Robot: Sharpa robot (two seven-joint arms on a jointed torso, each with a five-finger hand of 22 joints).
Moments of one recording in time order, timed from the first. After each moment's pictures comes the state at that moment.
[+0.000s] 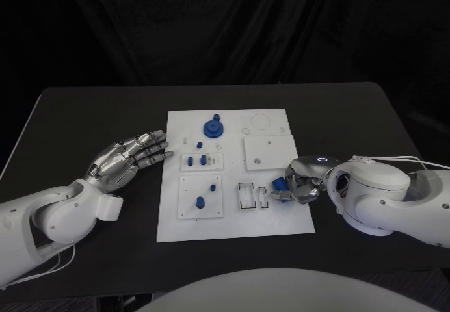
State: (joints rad) left arm 1.14 -1.01 -0.21 1.56 0.09 0.17 0.55; left_hand 1.44 0.23 -0.01 0.18 0.52 0.58 0.17 0.07 0.06 0.37 0.18 0.25 0.06 0.24 0.25 0.19 0.04 0.12 0.35 0.29 0.08 0.31; right arm 1.21 -1.20 -0.25 2.04 -1.56 -0.14 -0.63; right_hand 0.91 -0.09 0.26 0.29 0.21 0.88 0.04 0.62 0.70 1.47 -0.03 1.57 1.31 1.47 -0.09 1.46 1.31 0.06 1.47 0.02 1.31 1.31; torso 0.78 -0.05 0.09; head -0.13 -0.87
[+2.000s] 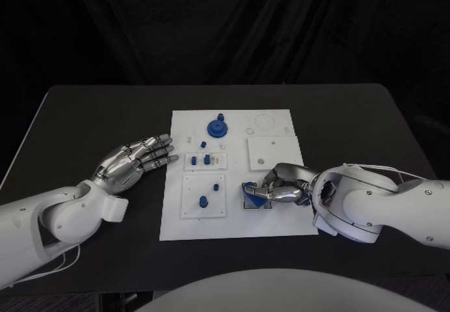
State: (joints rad) left arm 1.13 -1.00 -0.21 1.55 0.09 0.17 0.54; left_hand 1.44 0.23 0.00 0.18 0.53 0.58 0.17 0.07 0.06 0.37 0.18 0.26 0.06 0.24 0.25 0.19 0.04 0.12 0.35 0.29 0.08 0.31; right arm 1.20 -1.11 -0.25 2.04 -1.14 -0.33 -0.48; right_hand 0.71 -0.03 0.20 0.29 0.30 0.91 0.02 0.57 0.76 1.47 -0.05 1.57 1.31 1.47 -0.11 1.52 1.31 0.05 1.47 0.00 1.41 1.31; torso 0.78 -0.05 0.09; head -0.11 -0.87
